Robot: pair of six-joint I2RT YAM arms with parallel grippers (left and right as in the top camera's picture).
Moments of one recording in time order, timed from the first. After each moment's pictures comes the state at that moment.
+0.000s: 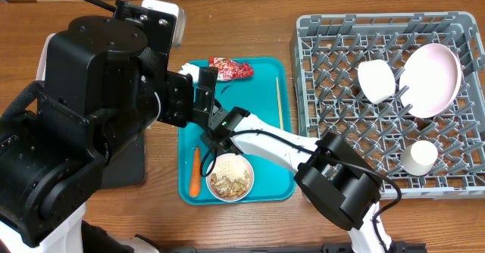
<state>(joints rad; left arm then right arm) -0.55 1.58 2.62 -1.69 -0.12 -0.23 0.89 2.12 1.49 -0.65 0.15 0.22</state>
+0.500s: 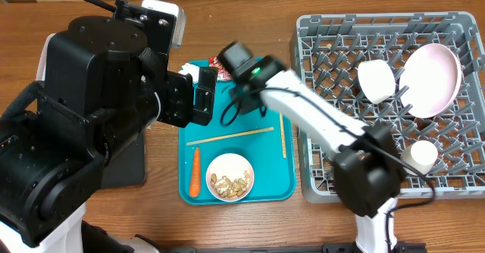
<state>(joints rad) -0.55 1.58 2.62 -1.69 -0.12 -0.23 0.65 2.06 1.77 -1.00 0.12 0.22</state>
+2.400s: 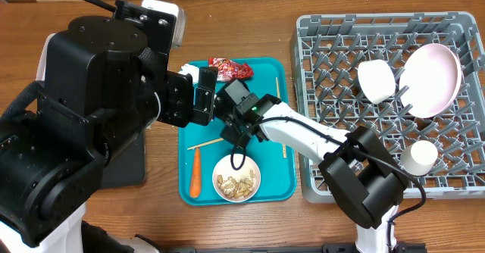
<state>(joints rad) -0.55 1.58 2.62 -1.69 -0.12 -0.23 0.74 2.02 1.36 -0.57 -0.09 -0.33</state>
